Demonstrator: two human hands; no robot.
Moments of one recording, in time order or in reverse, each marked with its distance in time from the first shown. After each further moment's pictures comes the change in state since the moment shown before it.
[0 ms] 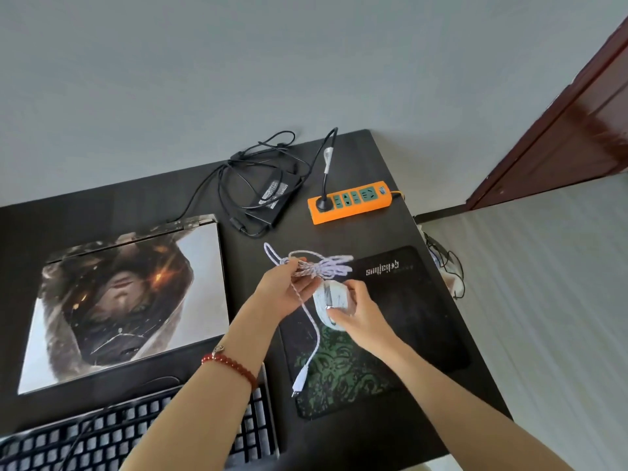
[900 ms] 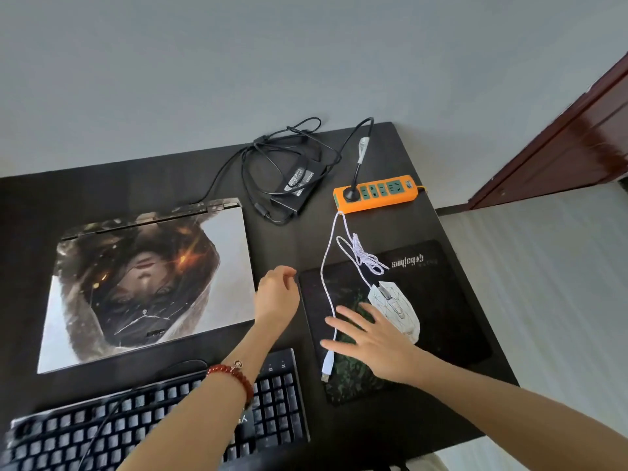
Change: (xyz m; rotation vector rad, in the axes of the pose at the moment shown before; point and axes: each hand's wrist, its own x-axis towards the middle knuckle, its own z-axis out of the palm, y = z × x) left_hand 0.013 -0.009 -0.092 1.217 0.328 0.649; right_hand -0.029 0.008 0.028 -1.340 -0.358 -0.827
